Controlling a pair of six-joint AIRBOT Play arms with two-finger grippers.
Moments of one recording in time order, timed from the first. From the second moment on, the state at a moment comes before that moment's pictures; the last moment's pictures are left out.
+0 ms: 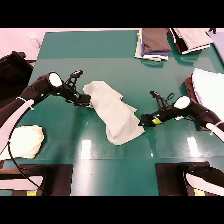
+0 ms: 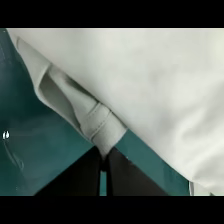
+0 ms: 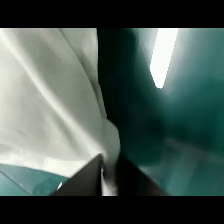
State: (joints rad) left arm -0.28 -1.45 1.17 1.12 -1.03 -1.47; right arm 0.24 -1.21 0.71 -0.88 1.02 1.38
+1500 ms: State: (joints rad) left arm -0.04 -0.73 1.84 1.31 -1.07 -1.49; right arm -0.25 -0.79 1.79 -1.19 1.46 1.40
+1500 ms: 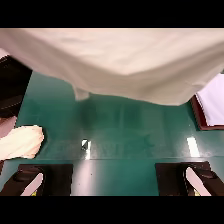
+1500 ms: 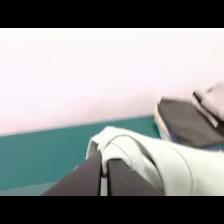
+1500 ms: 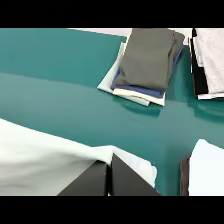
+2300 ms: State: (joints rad) left arm -0.02 -1.49 1.64 1.25 -1.27 -1.45; right arm -0.10 -1.49 1.65 -1.29 1.57 1.52
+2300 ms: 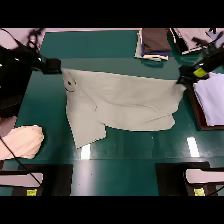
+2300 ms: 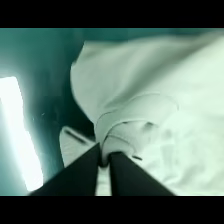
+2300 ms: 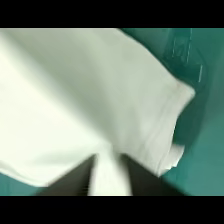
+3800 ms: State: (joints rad) left arm 0.01 -1.28 0.86 1.03 -1.01 -1.41; right arm -0.25 -1.15 1.12 -1.15 1.45 1.44
